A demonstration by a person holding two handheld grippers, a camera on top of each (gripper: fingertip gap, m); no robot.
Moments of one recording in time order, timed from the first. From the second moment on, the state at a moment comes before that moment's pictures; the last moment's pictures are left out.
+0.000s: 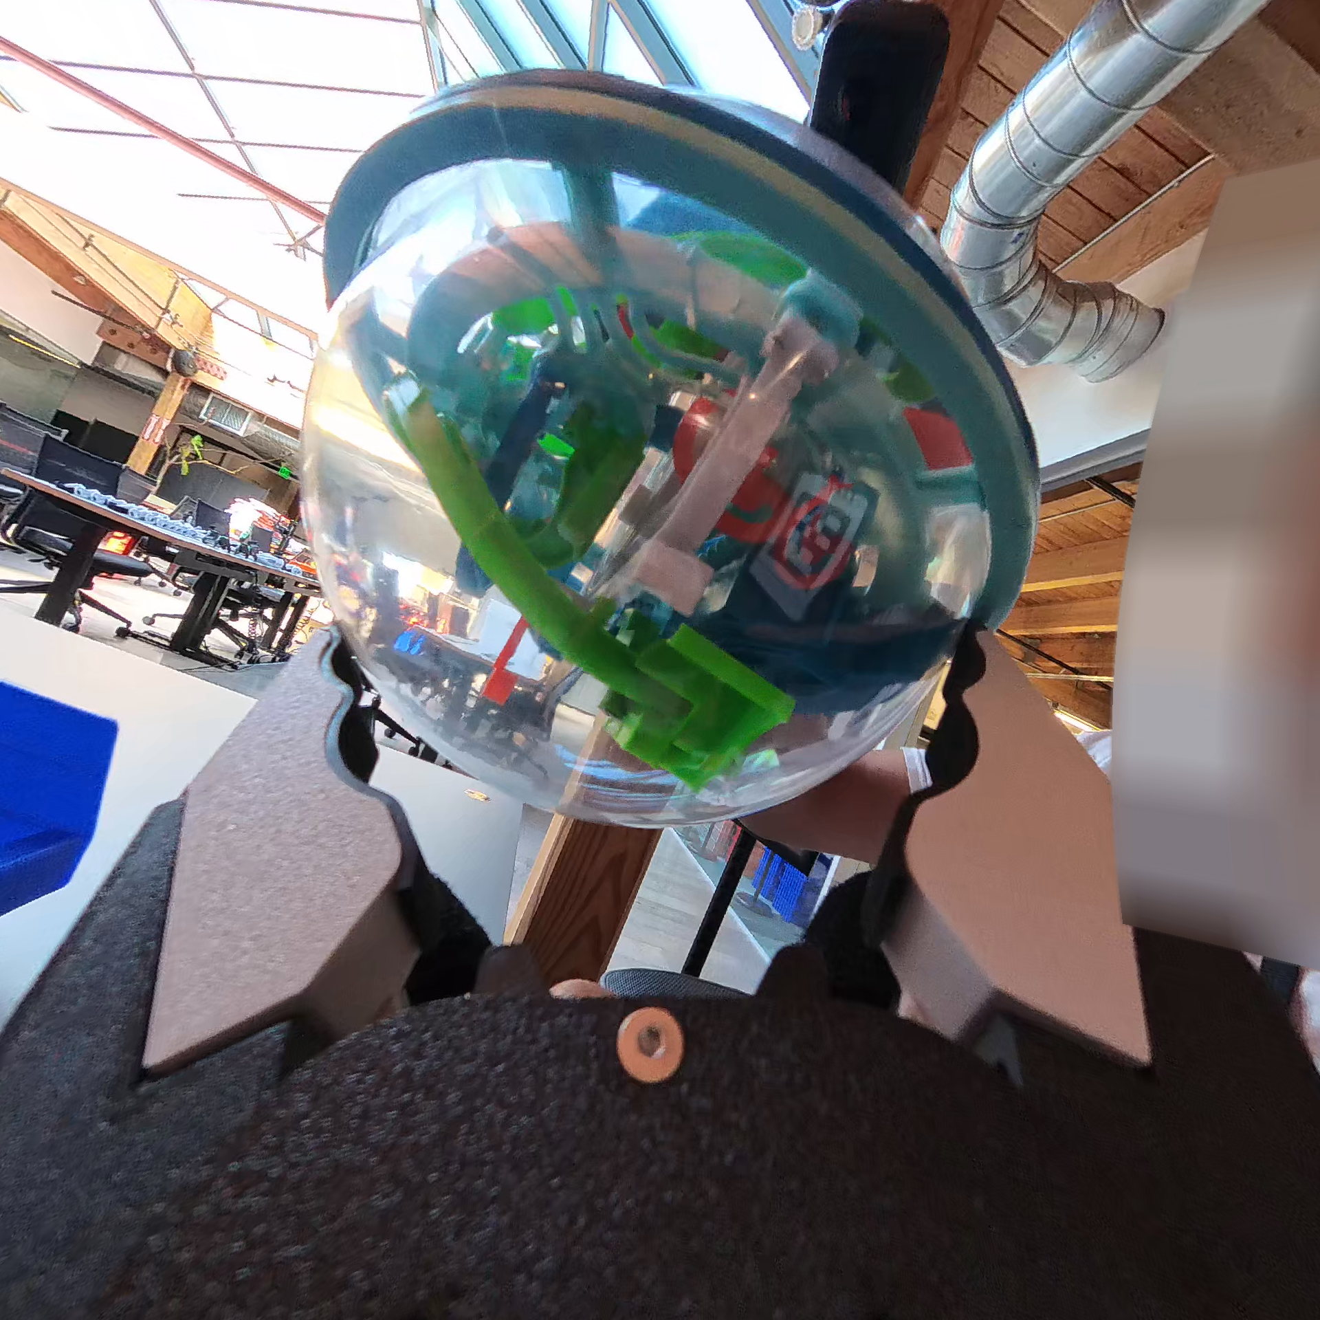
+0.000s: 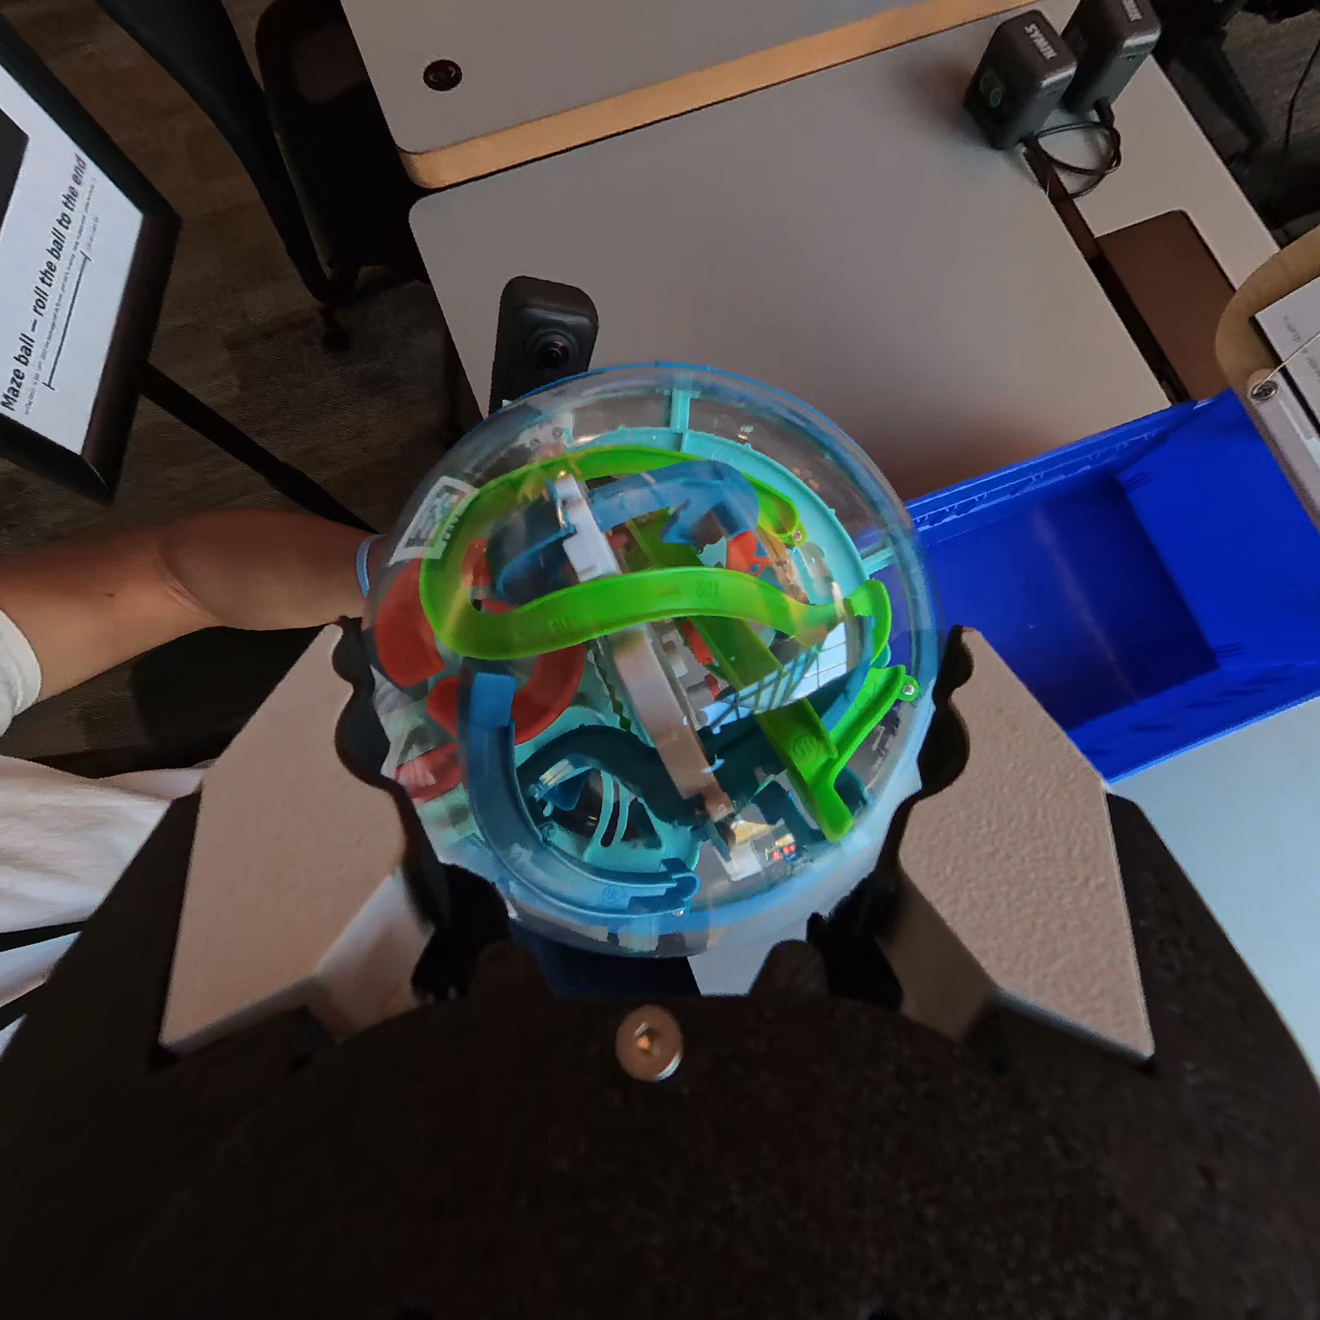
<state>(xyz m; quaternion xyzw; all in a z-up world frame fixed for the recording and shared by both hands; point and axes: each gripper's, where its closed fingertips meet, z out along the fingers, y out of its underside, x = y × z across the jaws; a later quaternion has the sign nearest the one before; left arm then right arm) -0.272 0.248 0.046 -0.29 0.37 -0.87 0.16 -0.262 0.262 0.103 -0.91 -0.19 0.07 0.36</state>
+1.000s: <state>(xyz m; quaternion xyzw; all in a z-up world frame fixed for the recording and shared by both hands) -0.260 0.261 0.039 -0.38 0.41 -0.79 0.24 -0.232 0.246 0.078 -0.88 -0.17 0.16 0.41</state>
